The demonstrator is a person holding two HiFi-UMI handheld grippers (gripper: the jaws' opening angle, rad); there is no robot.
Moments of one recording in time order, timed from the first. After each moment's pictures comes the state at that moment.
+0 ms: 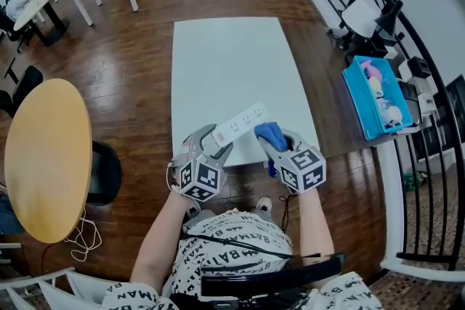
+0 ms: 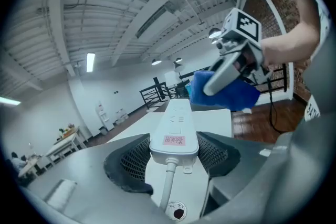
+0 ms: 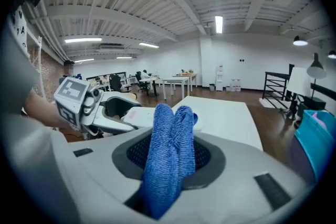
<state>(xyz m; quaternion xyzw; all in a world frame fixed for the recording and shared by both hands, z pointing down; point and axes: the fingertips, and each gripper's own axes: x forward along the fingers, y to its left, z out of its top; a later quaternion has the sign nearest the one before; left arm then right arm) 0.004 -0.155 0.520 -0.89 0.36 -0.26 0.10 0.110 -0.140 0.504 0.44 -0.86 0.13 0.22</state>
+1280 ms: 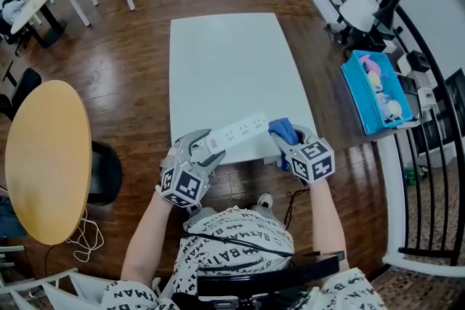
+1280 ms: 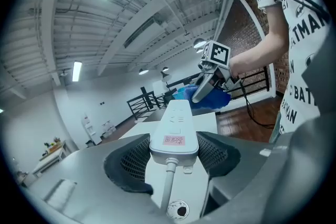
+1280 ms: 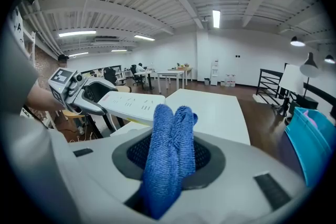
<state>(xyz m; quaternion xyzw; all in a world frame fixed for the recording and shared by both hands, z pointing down) -0.010 -0.123 0.503 -0.92 0.27 -0.23 0.14 0.157 -0.144 0.526 0.45 -0.84 0.15 0.25</state>
